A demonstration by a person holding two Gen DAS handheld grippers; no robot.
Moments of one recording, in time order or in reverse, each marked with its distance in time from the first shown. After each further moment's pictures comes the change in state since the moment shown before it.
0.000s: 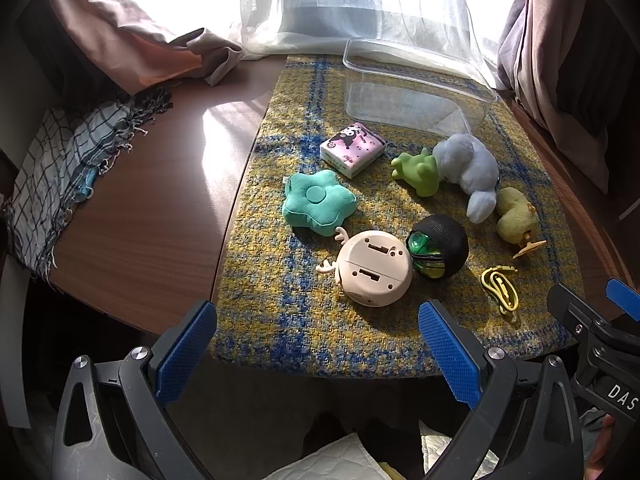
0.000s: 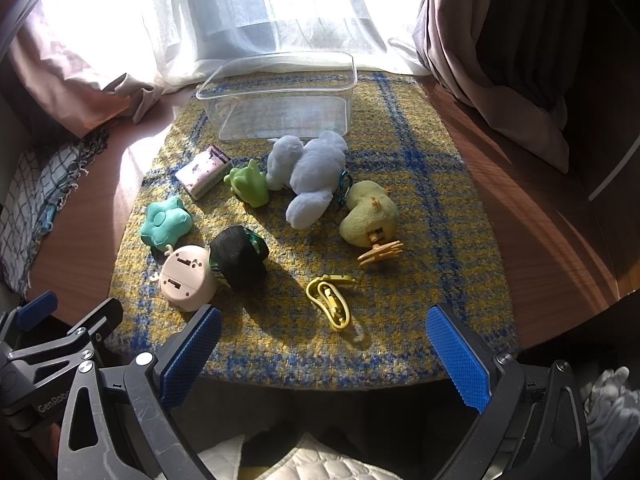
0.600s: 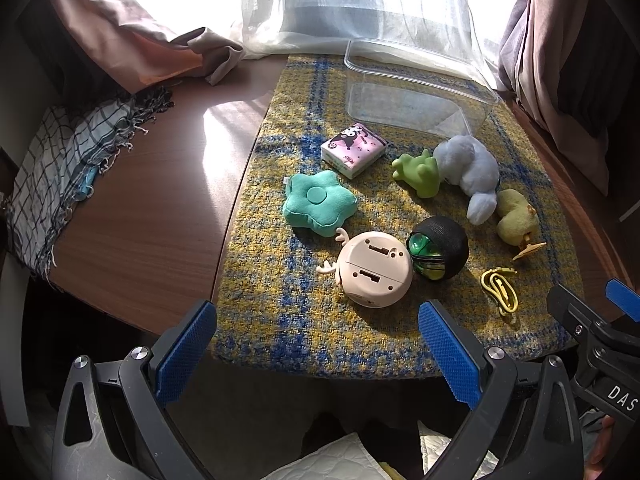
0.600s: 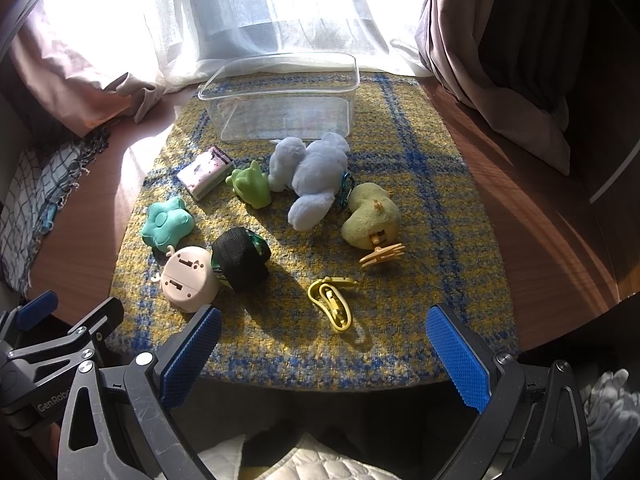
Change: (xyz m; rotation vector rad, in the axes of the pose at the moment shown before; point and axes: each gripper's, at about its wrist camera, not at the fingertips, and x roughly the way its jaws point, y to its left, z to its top) left arm 0.000 0.001 0.002 0.022 0.000 -0.018; right arm 0.001 0.002 0.004 -0.054 0.004 0.033
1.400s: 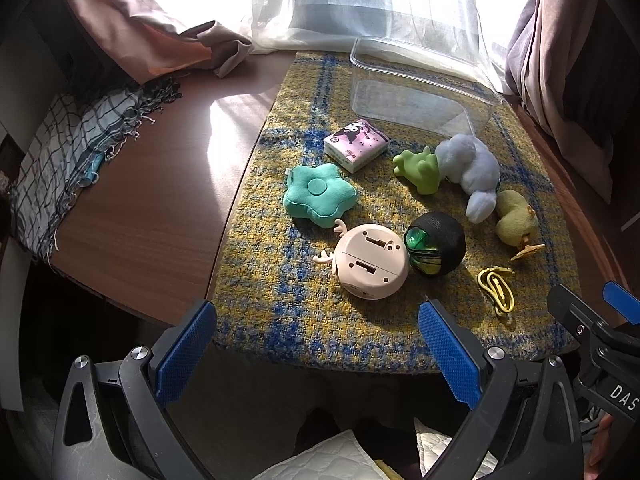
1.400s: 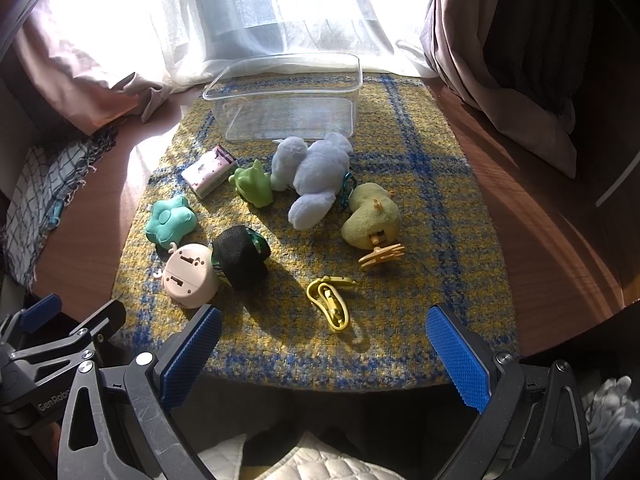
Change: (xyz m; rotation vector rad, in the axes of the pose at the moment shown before) left arm -0.004 -0.005 -0.008 -0.006 0.011 -0.012; right arm 0.000 -0.010 -0.001 -0.108 -0.002 0.122
